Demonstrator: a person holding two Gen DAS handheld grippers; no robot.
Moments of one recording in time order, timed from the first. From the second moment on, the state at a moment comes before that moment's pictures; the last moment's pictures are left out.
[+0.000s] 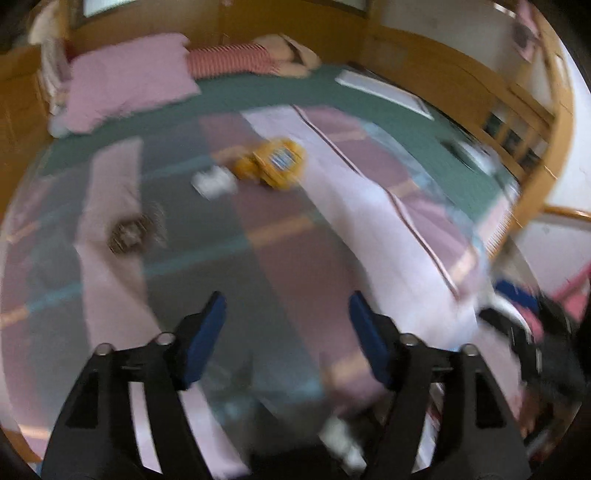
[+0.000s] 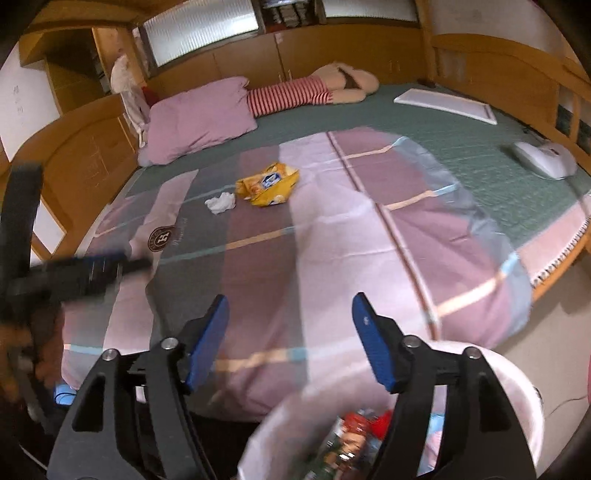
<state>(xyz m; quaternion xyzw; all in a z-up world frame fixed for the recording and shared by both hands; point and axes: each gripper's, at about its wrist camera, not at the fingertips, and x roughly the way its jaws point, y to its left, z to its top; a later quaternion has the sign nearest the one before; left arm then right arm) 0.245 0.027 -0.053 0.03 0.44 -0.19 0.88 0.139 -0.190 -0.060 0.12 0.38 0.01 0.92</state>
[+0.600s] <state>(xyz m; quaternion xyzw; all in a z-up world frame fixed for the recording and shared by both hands) 0.512 -0.034 -0.180 0.04 0.51 -0.20 0.84 0.198 -0.179 -0.126 0.15 0.48 0.00 0.87</state>
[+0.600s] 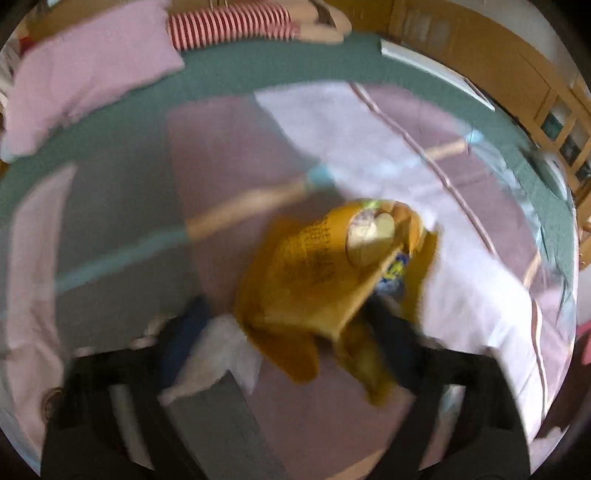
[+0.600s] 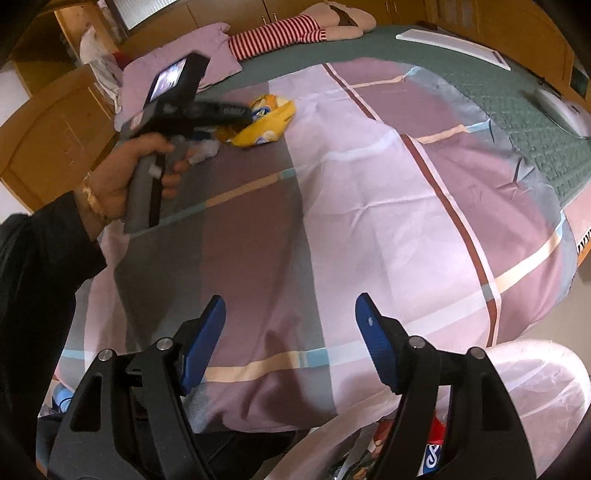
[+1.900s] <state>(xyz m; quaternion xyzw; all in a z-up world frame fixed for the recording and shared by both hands) 0.285 0.277 -0.105 -0.16 0.46 -0.04 0.87 0.266 0.028 -0.111 0.06 0.48 0.23 0.85</state>
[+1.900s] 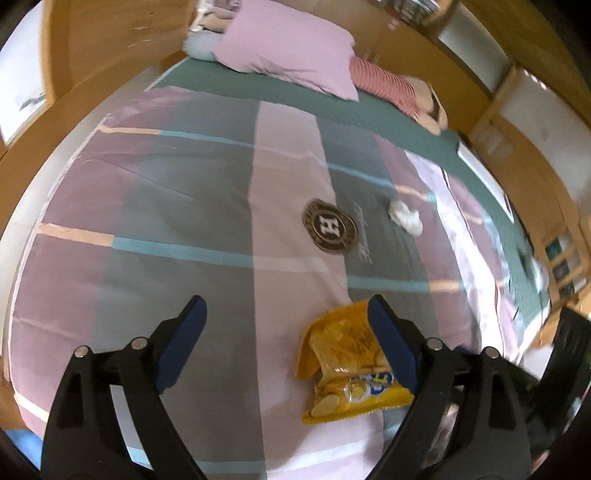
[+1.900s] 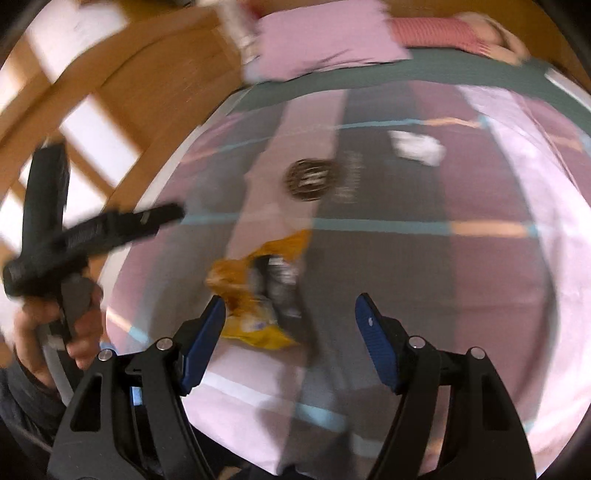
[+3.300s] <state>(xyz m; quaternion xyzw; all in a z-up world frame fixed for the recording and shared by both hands) 0.325 0.095 -0.052 0.05 0.39 -0.08 0.92 0.161 -0.081 -0.041 0.08 0.38 0.12 0.91</state>
